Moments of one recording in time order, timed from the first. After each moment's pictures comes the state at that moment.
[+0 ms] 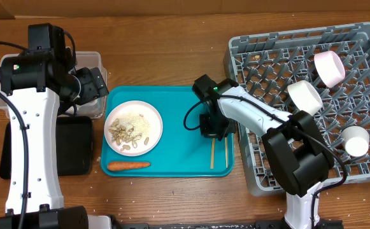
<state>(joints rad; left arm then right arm) 0.11 1.58 1.72 -1.40 0.03 -0.32 0.58 2.05 1.41 -1.02 -0.09 0.51</state>
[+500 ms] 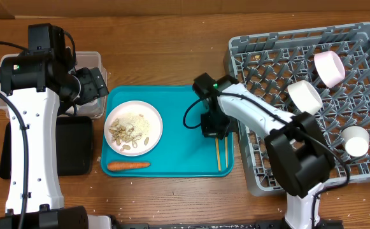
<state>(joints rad) 0.11 1.58 1.72 -1.40 0.03 -0.32 0.58 2.04 1.47 -1.12 -0.07 0.50</state>
